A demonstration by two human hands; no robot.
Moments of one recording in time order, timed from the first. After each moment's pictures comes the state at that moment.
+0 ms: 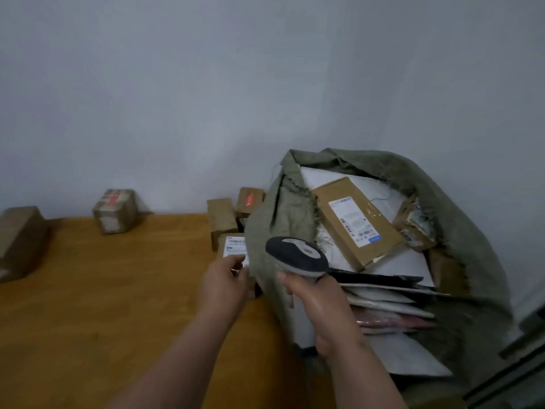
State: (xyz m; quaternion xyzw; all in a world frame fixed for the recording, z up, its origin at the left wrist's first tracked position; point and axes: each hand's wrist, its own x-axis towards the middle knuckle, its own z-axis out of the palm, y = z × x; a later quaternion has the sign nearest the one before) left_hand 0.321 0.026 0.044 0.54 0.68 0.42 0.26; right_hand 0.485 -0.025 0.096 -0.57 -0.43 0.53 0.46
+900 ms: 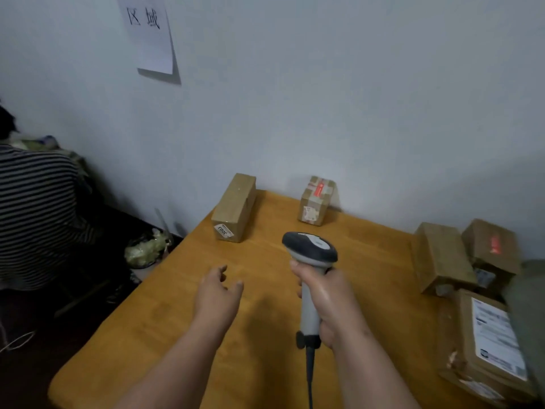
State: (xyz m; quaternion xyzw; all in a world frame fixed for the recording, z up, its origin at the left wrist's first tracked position) left_hand -0.119 -0.017 -0.035 0.21 0.85 0.43 0.21; right_hand 0.048 0.060 0.048 -0.49 -0.51 0.66 0.27
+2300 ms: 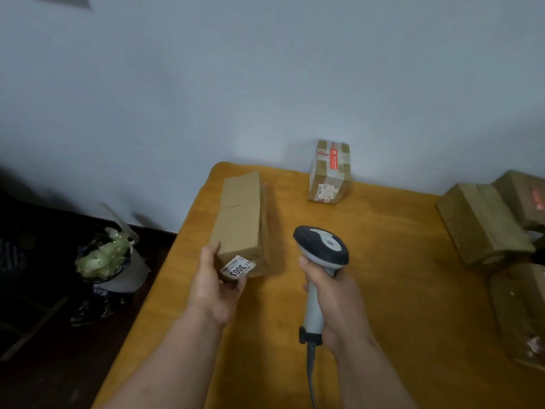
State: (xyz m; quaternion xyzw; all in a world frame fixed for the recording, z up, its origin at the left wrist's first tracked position) left_hand -0.283 0.087 -0.086 -0.15 0.51 0.65 0.54; right_hand -0.105 0.108 -0.034 -0.58 -0.37 0.63 0.35
